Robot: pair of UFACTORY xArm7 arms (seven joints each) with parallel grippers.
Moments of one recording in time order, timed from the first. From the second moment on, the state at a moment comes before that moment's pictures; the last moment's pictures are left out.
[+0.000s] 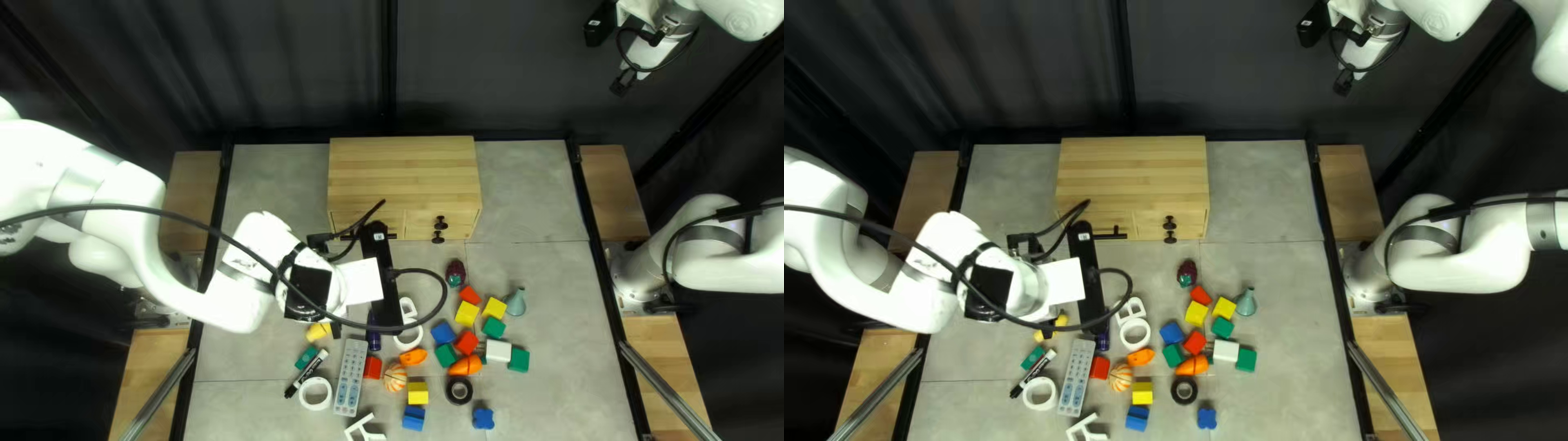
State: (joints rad) left arm 0.01 -0.12 -0.37 0.94 0.28 1.20 -0.64; right arm -0.45 -0.78 -0.43 0.85 -0.52 1.50 -0.03
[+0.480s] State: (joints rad) left arm 0.02 -0.05 -0.35 0.84 0.49 0.99 -0.48; right arm -0.45 -0.78 -0.43 0.85 -0.52 1.50 -0.03
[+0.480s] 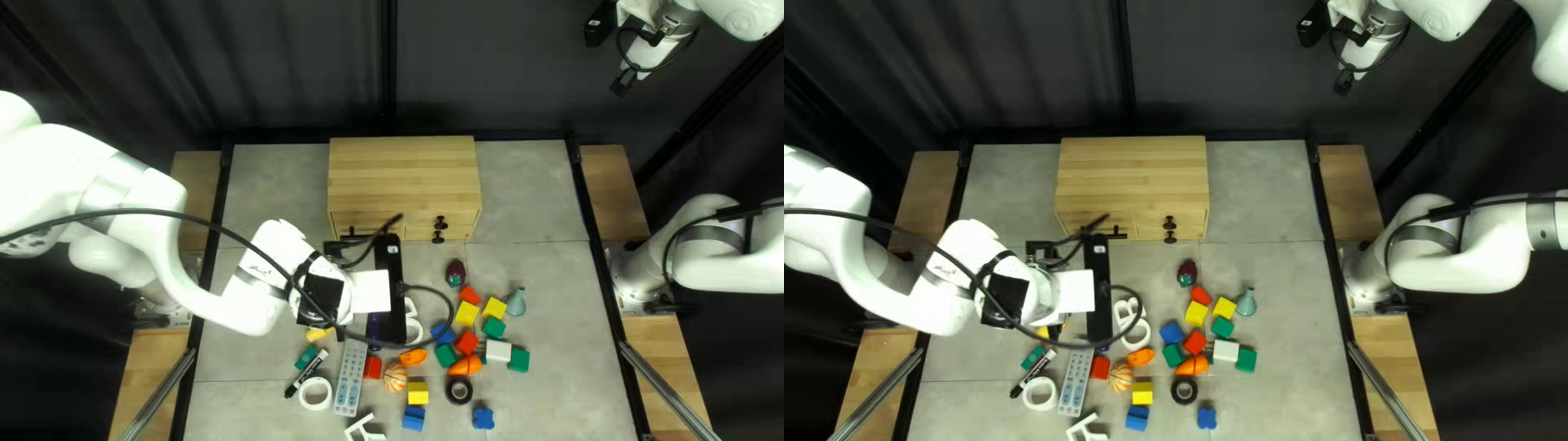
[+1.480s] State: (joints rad) left arm 0.08 0.17 -0.28 0.90 0.67 0.88 -0.59; right arm -0.45 -0.78 -0.43 0.85 -0.52 1.50 -0.03
